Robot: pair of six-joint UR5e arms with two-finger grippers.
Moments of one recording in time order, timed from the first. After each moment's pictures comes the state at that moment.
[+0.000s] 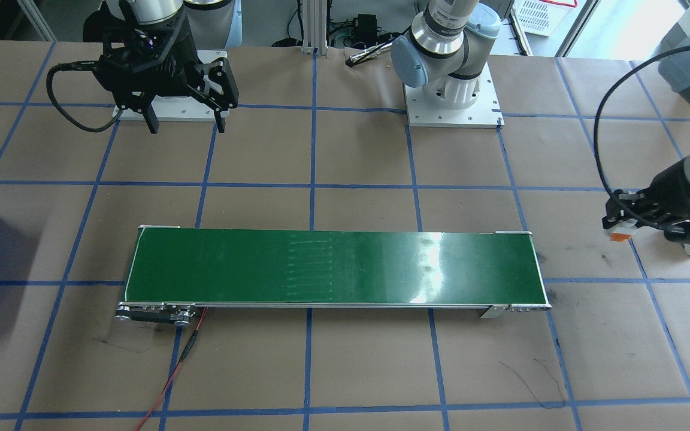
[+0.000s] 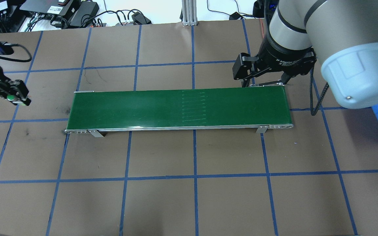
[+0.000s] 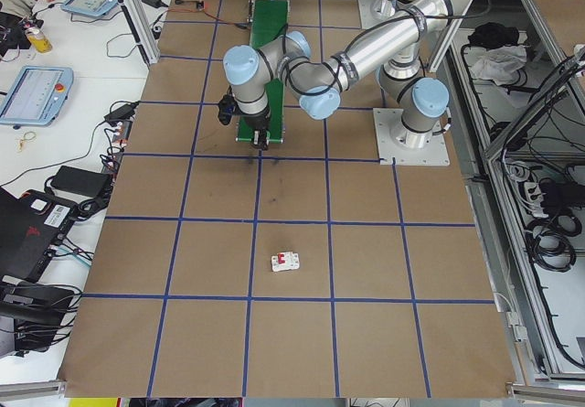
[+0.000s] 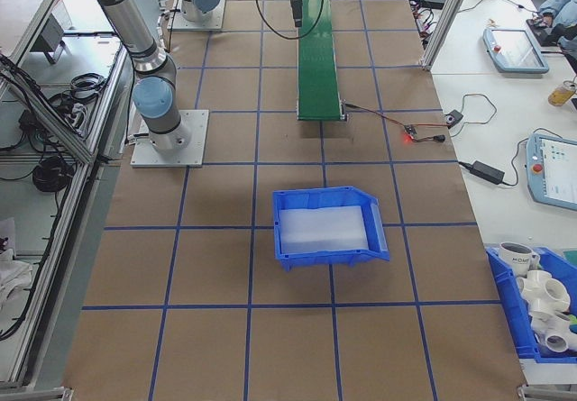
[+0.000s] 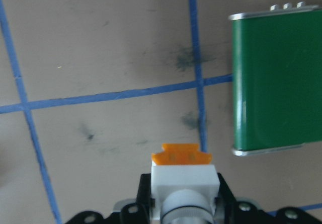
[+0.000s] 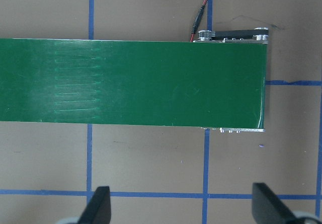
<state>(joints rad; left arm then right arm) -1.04 -1.78 -1.64 -1.41 1.60 0.64 1.72 -1.66 1.64 -1.67 -1.57 0.13</state>
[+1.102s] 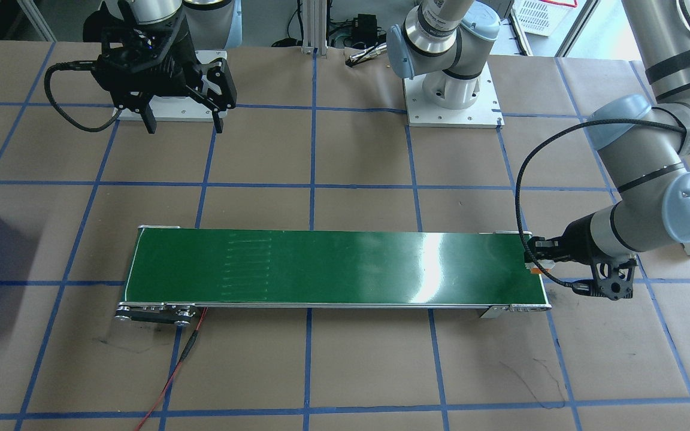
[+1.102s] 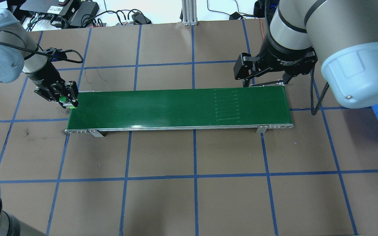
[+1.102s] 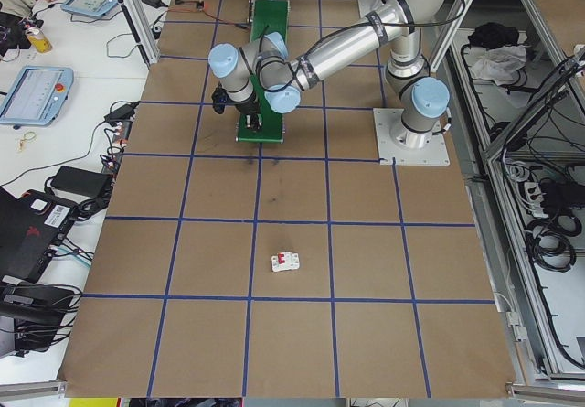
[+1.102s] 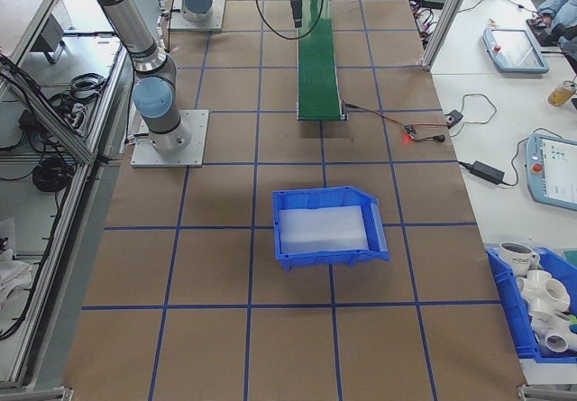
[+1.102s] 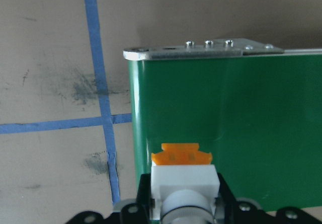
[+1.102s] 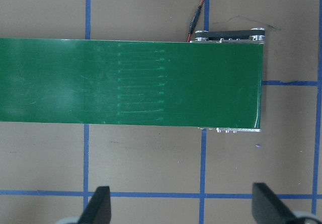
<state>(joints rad) -1.23 -1.92 -1.65 -1.38 1.55 0.37 1.72 -1.66 1.64 -1.67 -1.58 0.13</state>
